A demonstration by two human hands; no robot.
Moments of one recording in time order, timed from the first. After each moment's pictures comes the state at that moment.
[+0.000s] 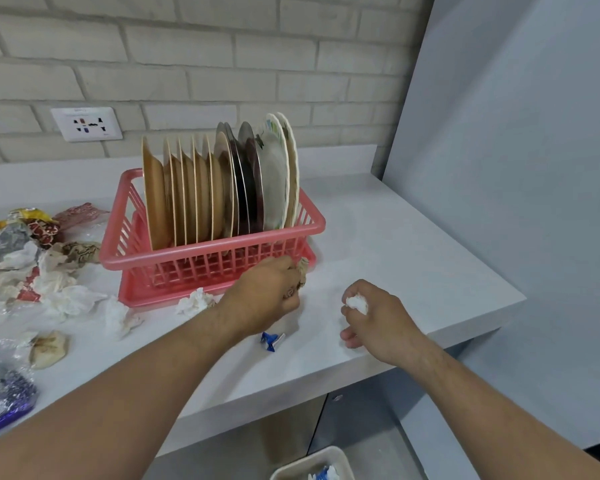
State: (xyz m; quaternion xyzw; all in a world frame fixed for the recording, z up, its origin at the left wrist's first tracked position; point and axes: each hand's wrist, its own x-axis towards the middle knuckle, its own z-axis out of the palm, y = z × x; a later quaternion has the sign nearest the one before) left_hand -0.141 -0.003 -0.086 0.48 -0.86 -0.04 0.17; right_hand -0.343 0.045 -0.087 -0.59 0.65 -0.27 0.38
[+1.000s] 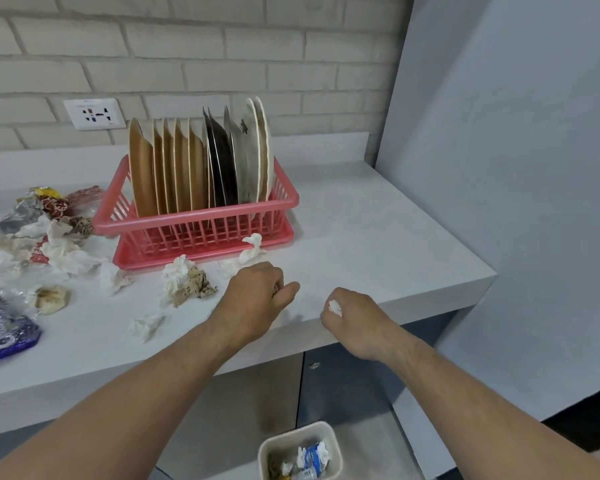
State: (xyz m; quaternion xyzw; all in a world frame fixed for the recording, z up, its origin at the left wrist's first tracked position) left_hand -0.199 0.082 -0.095 0.60 -0.74 -0.12 0.27; right_hand -0.387 0.092 -0.102 -0.70 0.61 -0.13 0.33
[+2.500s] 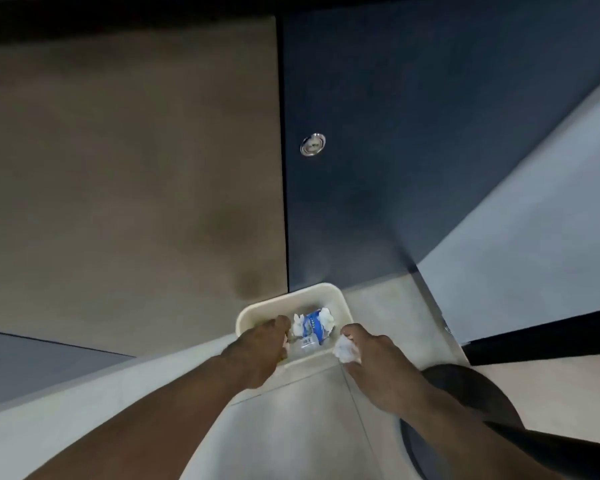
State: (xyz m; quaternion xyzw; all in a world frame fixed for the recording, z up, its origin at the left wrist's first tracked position) left_hand -0.235 0.135 -0.647 0.56 -0.73 -0.36 -0.13; right_hand -0.446 0.171 -0.609 -0.65 0.65 0.03 0.39
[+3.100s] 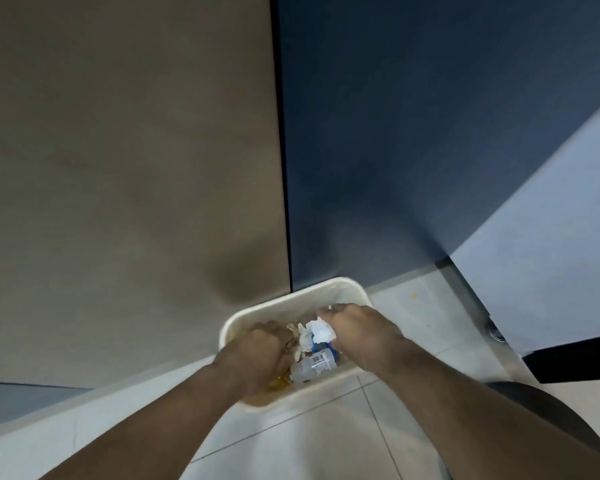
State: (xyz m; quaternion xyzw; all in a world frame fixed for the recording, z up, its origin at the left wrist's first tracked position) left_hand -0.216 0.093 -0.805 0.49 -0.83 -0.21 -0.13; right_hand -0.414 0.082 -0.767 -0.78 0.57 0.13 0.24
